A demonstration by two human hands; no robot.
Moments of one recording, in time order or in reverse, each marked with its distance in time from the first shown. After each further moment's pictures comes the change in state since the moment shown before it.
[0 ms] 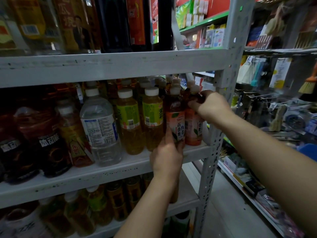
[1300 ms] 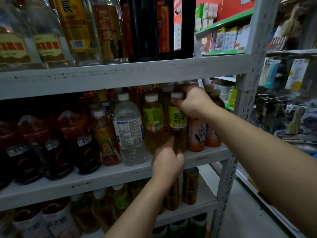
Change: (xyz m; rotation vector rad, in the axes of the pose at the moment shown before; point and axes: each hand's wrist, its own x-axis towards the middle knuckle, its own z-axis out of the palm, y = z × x) left_hand 0.003 -0.053 -0.055 -0.155 -0.230 -0.140; right_hand -0.006 -0.094 0.045 0.155 -0.153 -0.322
